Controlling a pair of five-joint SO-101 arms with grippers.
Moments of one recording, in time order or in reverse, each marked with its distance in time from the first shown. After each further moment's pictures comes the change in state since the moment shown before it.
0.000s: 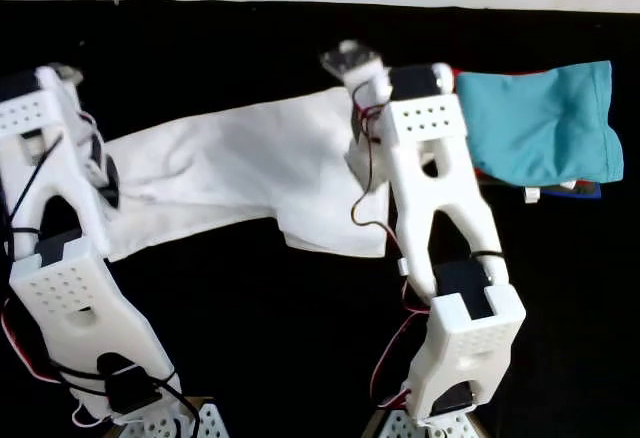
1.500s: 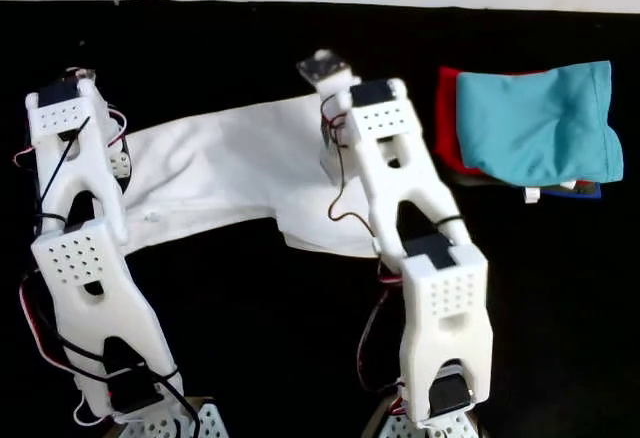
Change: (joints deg) left arm 1.9 17.3 -5.6 -15.3 11.9; right arm -3.0 18.6 -0.1 -17.4 -3.8
